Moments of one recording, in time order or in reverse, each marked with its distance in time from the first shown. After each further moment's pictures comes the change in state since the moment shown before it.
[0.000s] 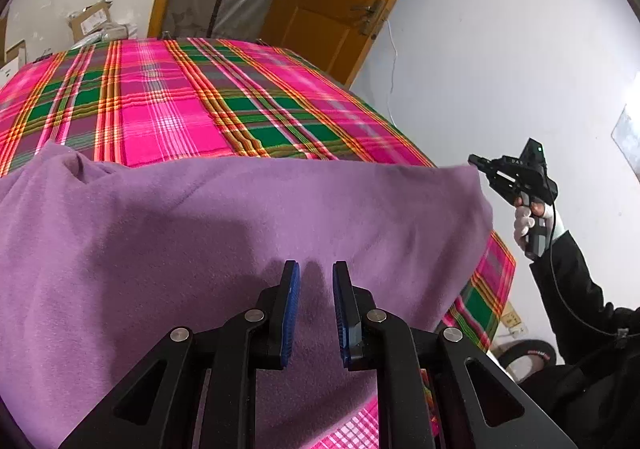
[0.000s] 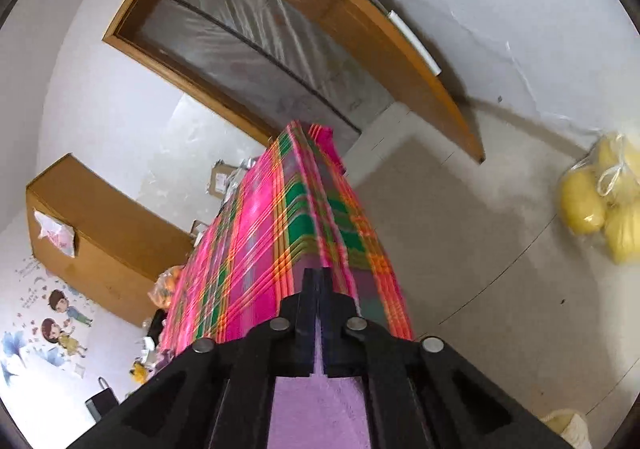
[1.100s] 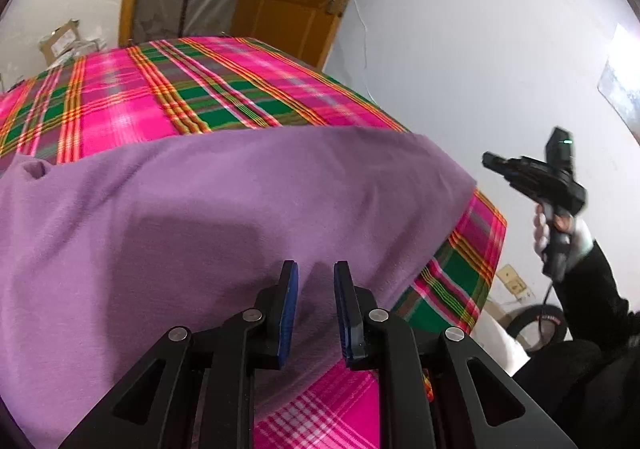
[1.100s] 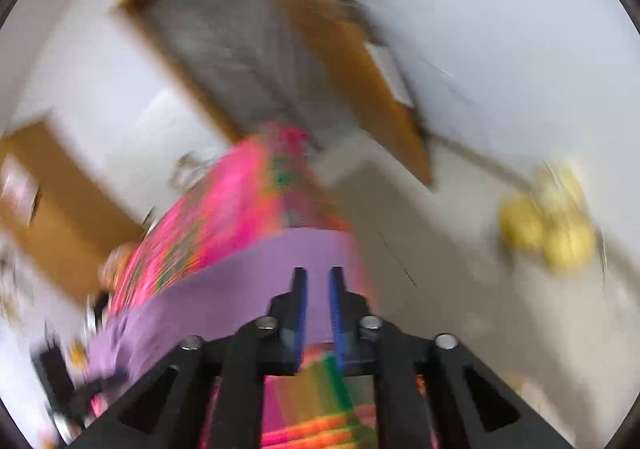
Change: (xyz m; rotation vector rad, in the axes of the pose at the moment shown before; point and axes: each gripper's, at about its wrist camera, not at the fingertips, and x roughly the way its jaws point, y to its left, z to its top) left arm 0.009 -0.043 -0.024 0.113 0.044 -0.001; right arm -0.044 0.093 -0.112 -0.311 -0.049 -0.104
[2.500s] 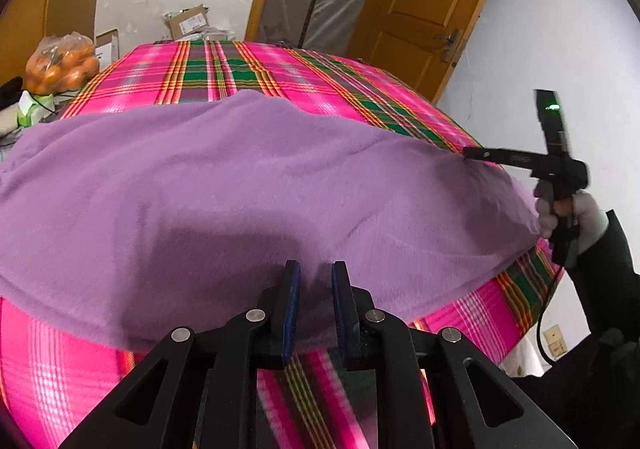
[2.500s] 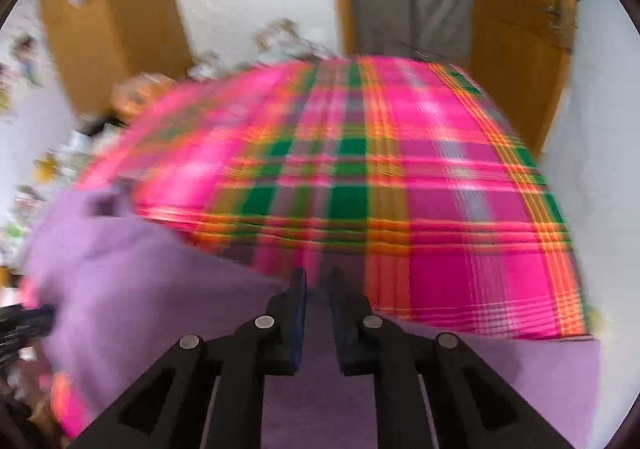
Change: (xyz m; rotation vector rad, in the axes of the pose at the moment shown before) left arm -0.101 0.084 -0.072 -0.227 -0.119 0.280; right arm 0.176 0.191 -0.008 -0.471 0.284 0.092
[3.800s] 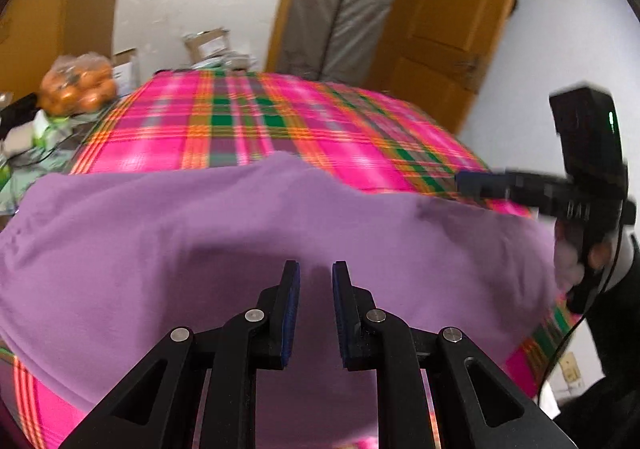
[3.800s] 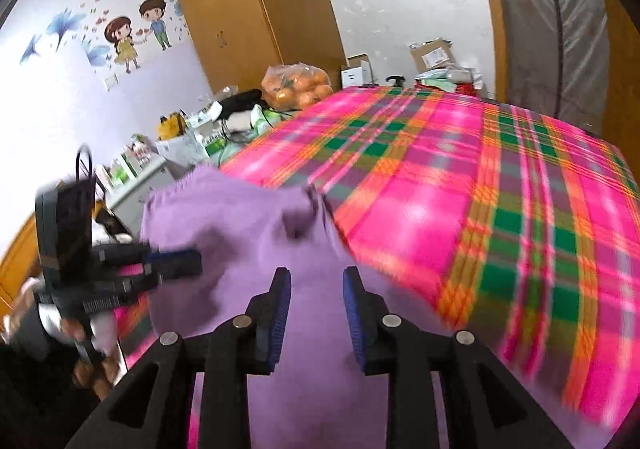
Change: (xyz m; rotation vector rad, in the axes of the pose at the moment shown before) left arm -0.004 0.036 0.042 -0.036 -0.071 0.083; right arm 0.051 0.127 0.058 -0.256 0.037 0.301
